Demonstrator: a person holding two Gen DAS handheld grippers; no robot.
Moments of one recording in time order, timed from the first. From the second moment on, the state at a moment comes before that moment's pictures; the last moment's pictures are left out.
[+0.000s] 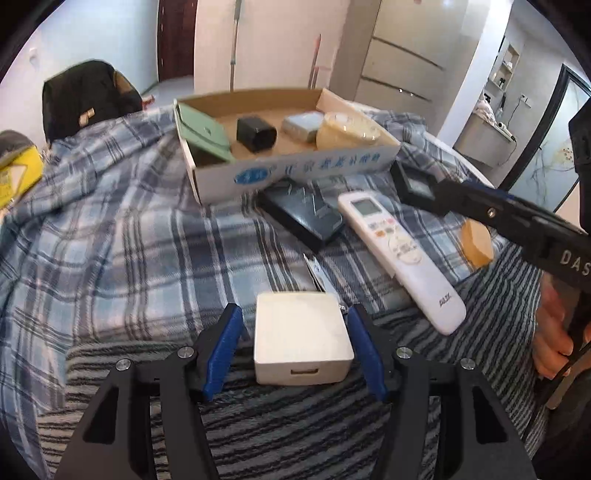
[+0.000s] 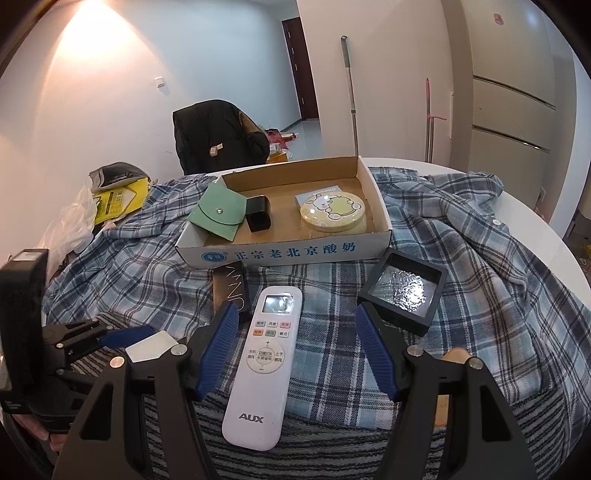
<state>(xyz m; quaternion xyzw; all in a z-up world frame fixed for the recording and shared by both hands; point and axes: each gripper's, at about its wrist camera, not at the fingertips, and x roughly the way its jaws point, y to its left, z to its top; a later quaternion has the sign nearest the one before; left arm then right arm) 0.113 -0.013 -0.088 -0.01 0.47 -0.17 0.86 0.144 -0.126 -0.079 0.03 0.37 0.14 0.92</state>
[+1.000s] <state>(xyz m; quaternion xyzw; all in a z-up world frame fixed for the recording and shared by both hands) 0.094 0.021 -0.042 -0.04 0.31 -0.09 0.95 0.159 -0.091 -0.101 -0.01 0.46 0.11 0.88</state>
